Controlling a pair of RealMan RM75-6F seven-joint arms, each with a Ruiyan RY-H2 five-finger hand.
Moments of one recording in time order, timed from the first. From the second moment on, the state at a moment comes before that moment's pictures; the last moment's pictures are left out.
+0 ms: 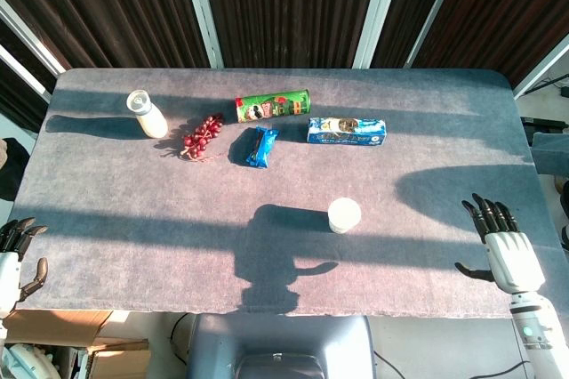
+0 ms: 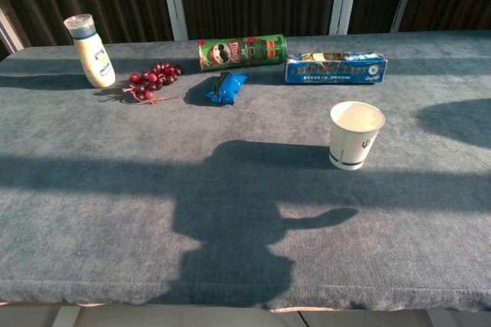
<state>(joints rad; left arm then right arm) -0.07 -1.09 -0.08 -1.64 1.41 1.49 0.07 0.15 -1.16 0.05 -1.53 -1.49 1.37 0.00</state>
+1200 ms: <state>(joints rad) -0.05 -1.06 -0.06 -1.64 1.47 1.53 -0.06 0.43 -1.32 0.10 -1.39 -1.48 1.00 0.47</state>
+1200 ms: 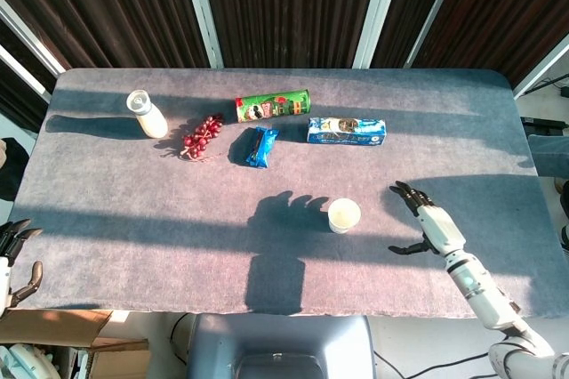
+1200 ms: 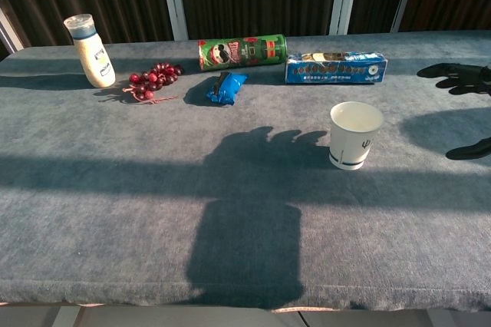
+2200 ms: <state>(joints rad) -0.04 -1.04 -0.06 -1.64 1.48 1.54 -0.11 0.57 -1.60 0.14 -1.14 -1.43 0.94 0.48</state>
